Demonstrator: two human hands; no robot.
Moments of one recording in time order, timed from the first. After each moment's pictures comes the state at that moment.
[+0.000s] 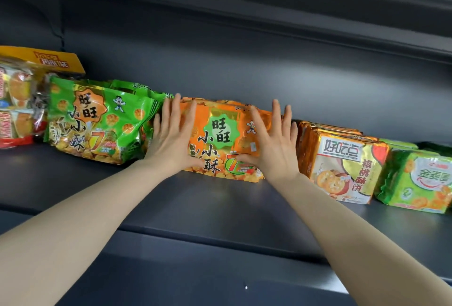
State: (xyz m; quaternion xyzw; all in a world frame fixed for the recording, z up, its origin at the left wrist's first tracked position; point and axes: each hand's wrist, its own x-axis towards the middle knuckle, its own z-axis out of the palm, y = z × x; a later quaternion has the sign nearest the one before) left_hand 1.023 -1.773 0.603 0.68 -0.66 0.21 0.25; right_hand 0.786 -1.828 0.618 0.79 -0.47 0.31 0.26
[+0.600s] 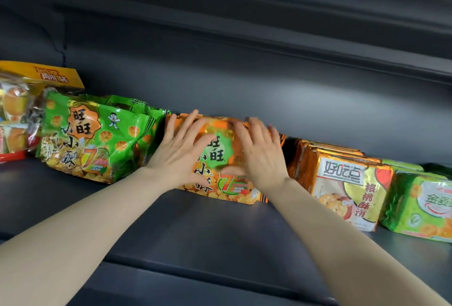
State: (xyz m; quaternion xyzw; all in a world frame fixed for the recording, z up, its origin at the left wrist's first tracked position) left_hand 1.019 -1.794 0.617 0.58 -0.70 0.38 0.16; right_hand 0.803 -1.850 0.640 0.82 -0.37 0.28 0.33
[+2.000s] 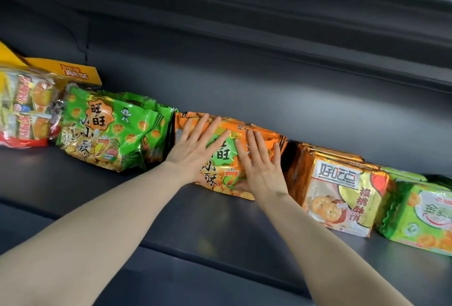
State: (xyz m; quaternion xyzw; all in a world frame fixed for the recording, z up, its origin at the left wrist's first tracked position) left_hand 0.990 -1.800 0.612 0.65 -0.67 0.35 0.08; right_hand 0.786 -1.857 0.602 0.83 -0.42 0.15 0.34
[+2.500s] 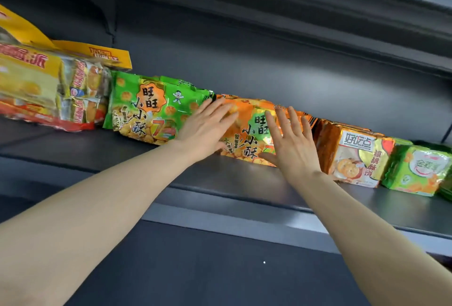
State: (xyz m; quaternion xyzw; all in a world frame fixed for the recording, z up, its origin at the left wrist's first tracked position) left_hand 1.074 -1.700 0.617 0.55 -0.74 0.34 0.17; right_hand 0.841 -1.731 0.613 0.76 -0.47 0.20 0.39
